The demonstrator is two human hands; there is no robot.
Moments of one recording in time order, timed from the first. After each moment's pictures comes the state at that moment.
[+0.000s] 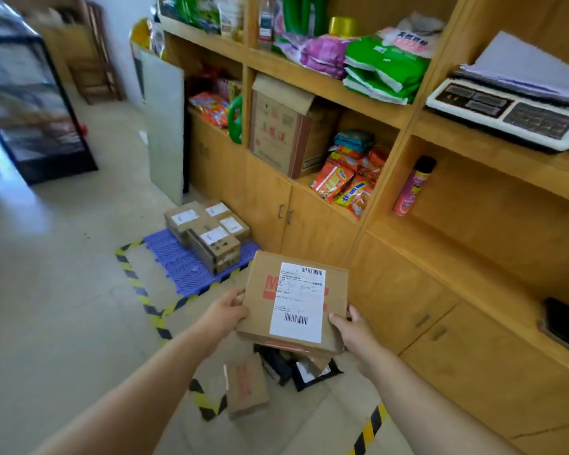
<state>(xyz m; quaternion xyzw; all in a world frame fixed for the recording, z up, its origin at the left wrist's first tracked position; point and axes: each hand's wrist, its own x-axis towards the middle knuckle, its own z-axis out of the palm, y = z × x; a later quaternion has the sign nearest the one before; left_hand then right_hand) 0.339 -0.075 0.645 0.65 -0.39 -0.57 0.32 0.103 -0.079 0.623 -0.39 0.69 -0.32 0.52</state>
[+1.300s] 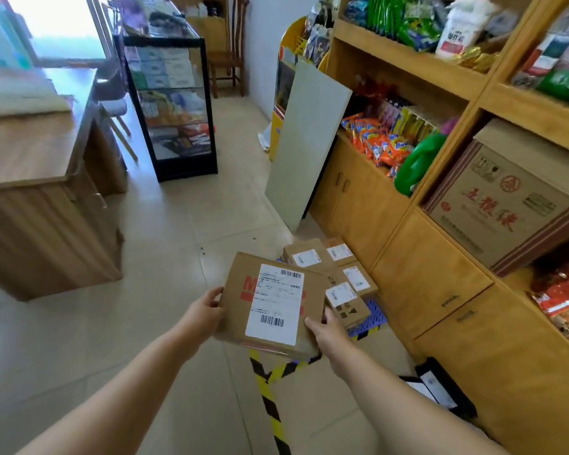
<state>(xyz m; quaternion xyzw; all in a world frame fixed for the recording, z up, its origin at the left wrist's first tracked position) 0.911 -0.387 0.603 0.74 -0.26 -0.49 0.37 0.691 -0.464 0.584 -0.46 0.60 -0.16 0.63</state>
